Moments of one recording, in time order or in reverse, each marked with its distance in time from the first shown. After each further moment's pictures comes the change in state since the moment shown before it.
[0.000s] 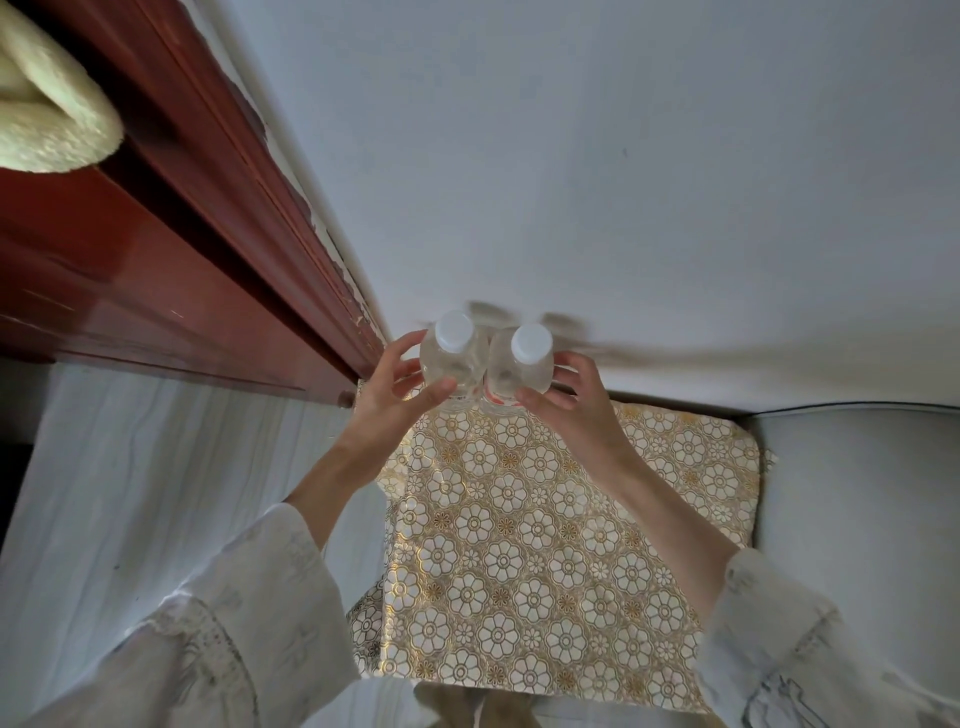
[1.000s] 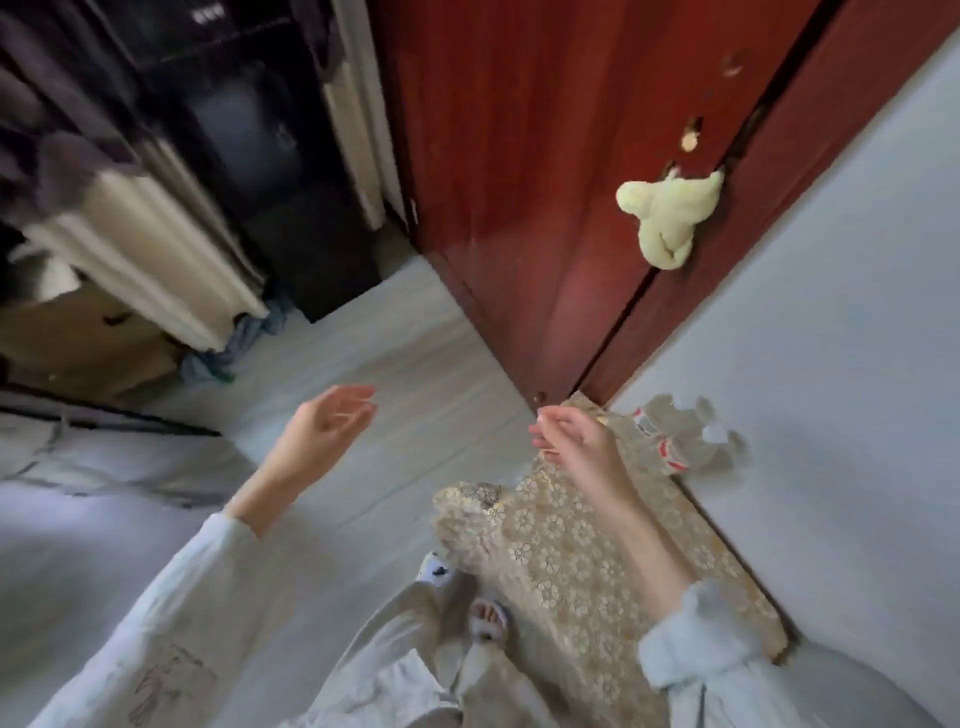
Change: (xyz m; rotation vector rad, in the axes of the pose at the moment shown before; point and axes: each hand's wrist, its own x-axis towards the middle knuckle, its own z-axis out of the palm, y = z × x) left_hand -0.458 0.048 -0.058 0.100 0.918 -0.080; right_hand -0.264 -0.142 0.115 -0.501 -0.663 -0.187
